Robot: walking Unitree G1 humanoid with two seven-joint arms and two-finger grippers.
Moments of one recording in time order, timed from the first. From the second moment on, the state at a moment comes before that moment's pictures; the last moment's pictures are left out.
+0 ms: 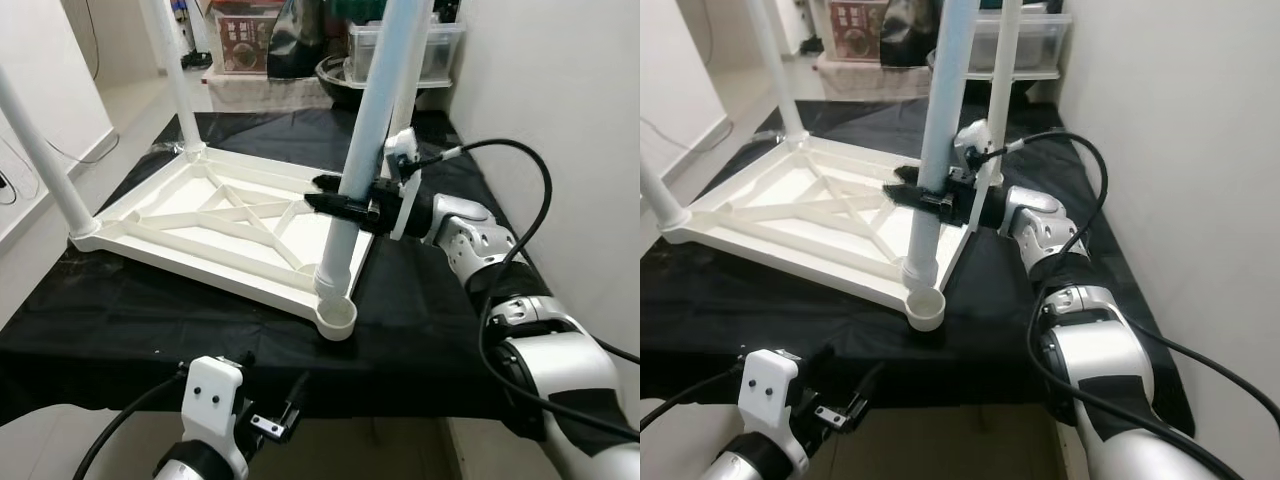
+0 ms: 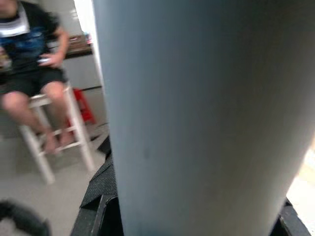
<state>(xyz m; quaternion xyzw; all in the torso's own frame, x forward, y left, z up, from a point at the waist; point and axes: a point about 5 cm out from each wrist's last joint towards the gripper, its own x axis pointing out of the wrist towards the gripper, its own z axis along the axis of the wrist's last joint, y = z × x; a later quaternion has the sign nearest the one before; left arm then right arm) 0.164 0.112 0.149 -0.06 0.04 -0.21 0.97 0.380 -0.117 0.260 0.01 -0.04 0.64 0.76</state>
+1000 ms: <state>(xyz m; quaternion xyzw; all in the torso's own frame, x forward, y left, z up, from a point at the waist) 0.151 0.115 0.164 -0.06 0.05 -0.20 0.98 0.353 -0.091 0.302 -0.10 -0.08 0.78 0.61</state>
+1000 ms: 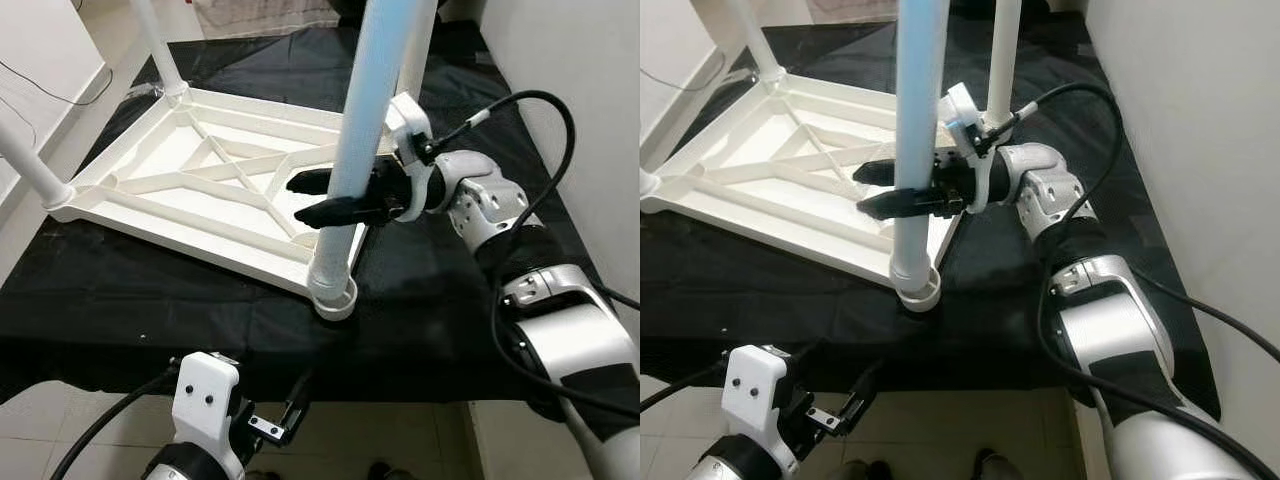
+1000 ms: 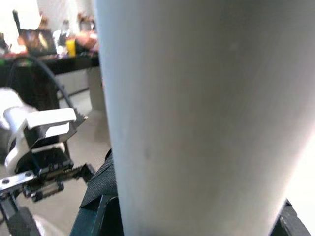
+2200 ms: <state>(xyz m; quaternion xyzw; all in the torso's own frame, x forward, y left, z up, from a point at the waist) 0.151 0.113 0.164 -0.06 0.06 -0.20 0.98 0.330 -0.077 0.305 -0.13 -0.08 0.83 0.53</state>
